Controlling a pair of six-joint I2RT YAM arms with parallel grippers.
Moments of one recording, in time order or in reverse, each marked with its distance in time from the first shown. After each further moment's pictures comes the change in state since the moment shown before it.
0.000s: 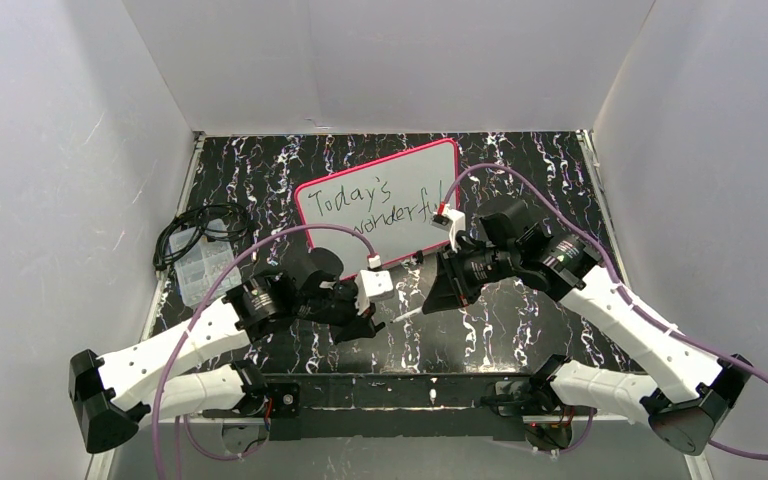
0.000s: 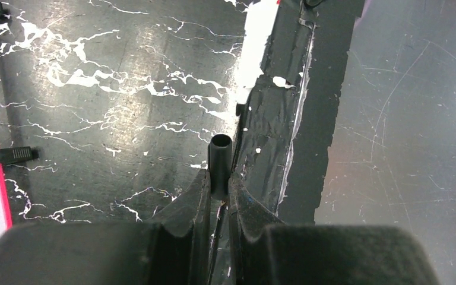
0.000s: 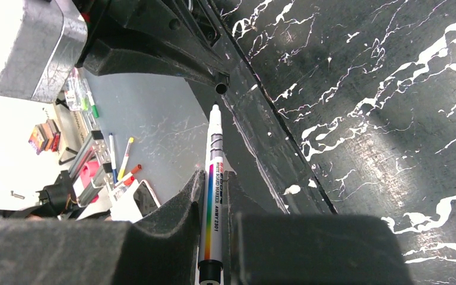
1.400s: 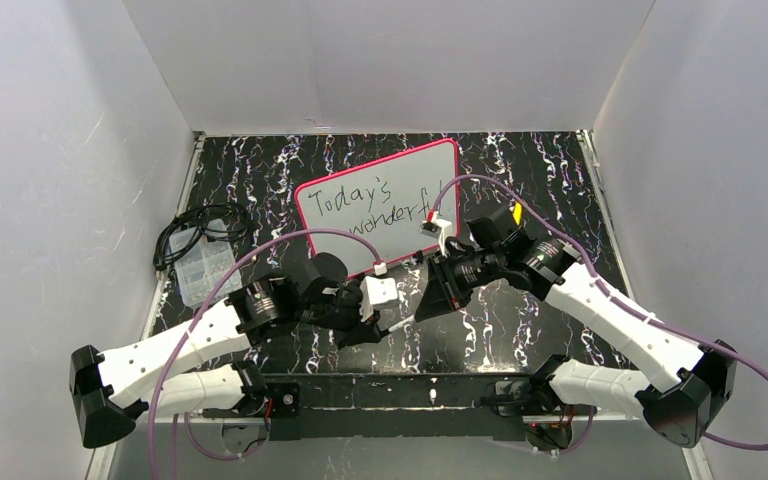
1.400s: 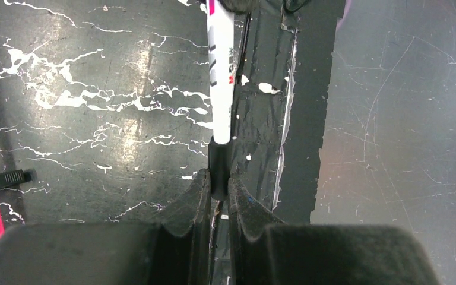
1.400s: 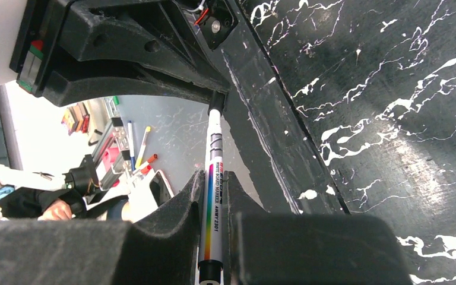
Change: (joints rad) left arm -0.062 0.002 -0.002 0.032 0.001 0.008; right arm 0.000 0.045 -0.093 0.104 -0.103 0.026
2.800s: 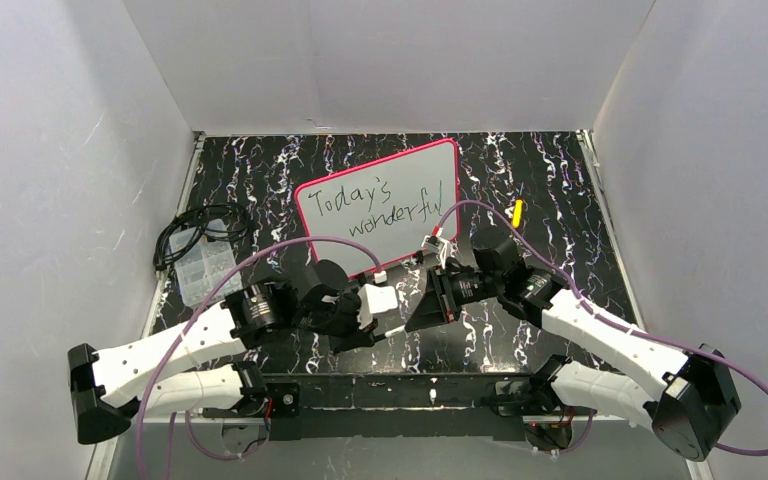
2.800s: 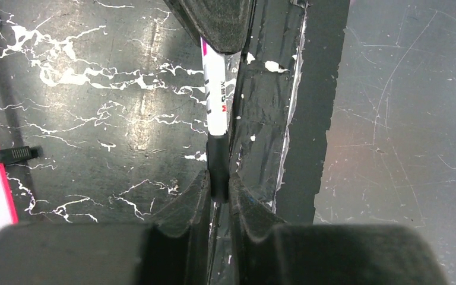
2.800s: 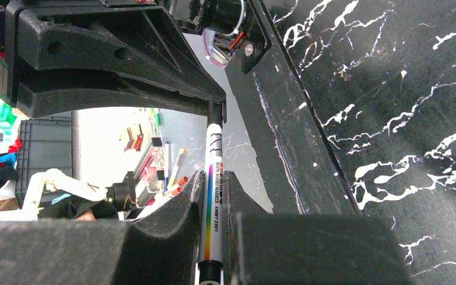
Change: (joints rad) left arm -0.062 -0.015 0.014 -0.069 -0.091 0.007; right arm -0.001 -0.079 -0.371 0.544 -0.115 0.288
